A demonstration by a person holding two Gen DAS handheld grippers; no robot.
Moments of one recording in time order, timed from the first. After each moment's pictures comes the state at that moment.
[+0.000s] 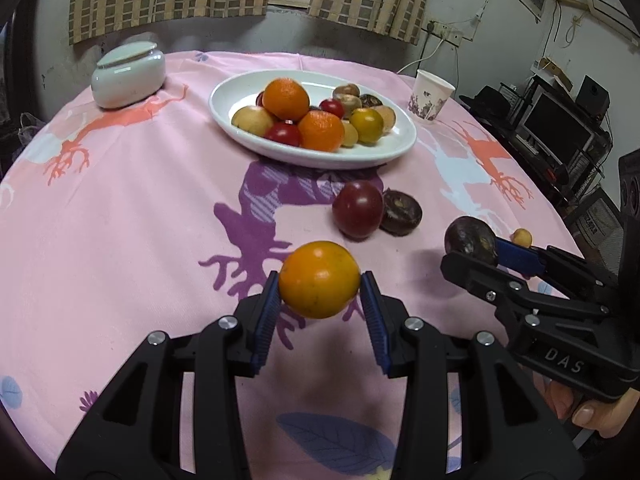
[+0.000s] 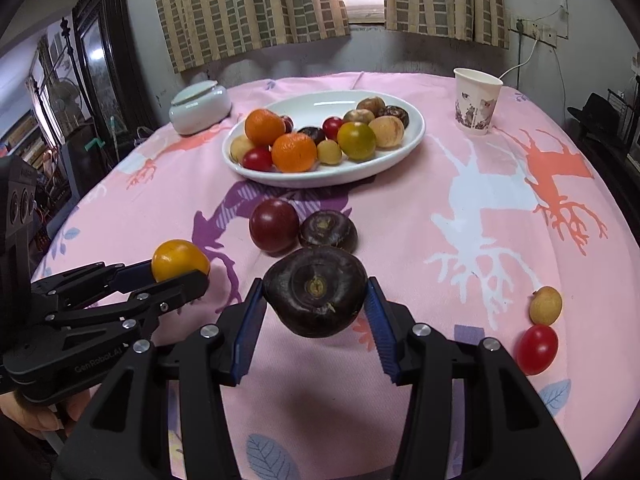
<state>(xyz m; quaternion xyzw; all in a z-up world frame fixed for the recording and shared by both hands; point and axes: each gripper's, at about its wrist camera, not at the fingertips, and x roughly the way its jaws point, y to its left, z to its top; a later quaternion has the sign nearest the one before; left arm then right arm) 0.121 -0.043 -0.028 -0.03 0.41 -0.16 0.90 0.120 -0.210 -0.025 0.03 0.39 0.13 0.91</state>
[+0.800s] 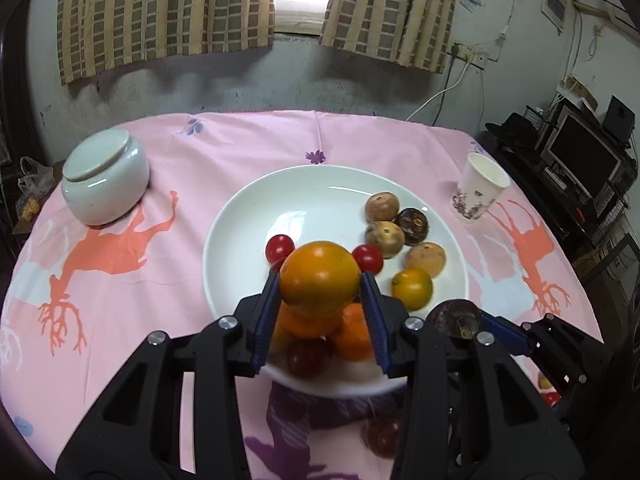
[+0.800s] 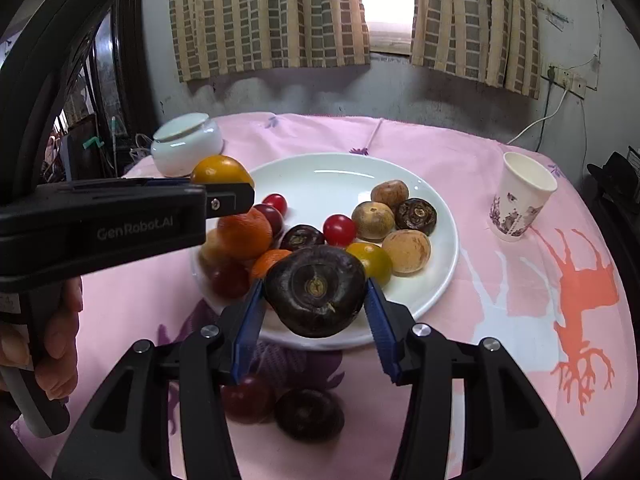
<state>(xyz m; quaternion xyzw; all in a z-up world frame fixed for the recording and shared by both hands) 0.291 -0.056 0.030 -0.02 0.39 -0.12 0.91 0.244 -0.186 -0.004 -0.02 0.36 0.14 0.92</state>
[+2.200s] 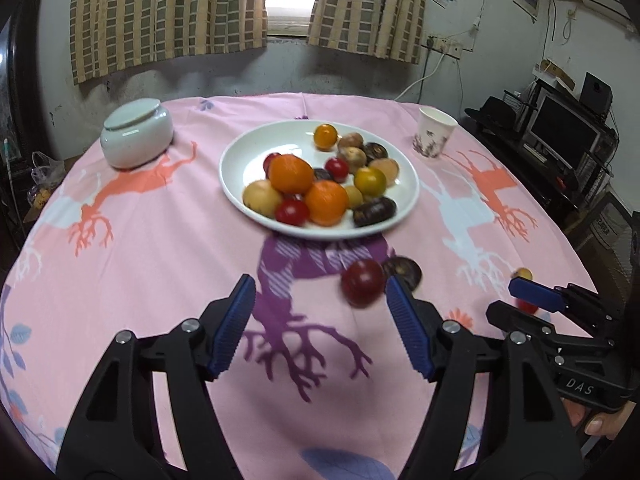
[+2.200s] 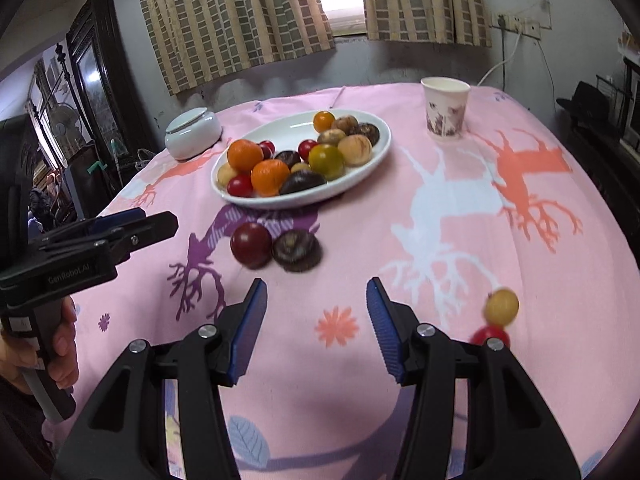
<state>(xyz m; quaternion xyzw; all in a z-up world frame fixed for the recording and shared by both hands) 0.137 -0.048 0.017 0.00 0.38 -0.14 0.92 0.108 -0.249 -0.009 0.06 0.38 0.13 0.91</state>
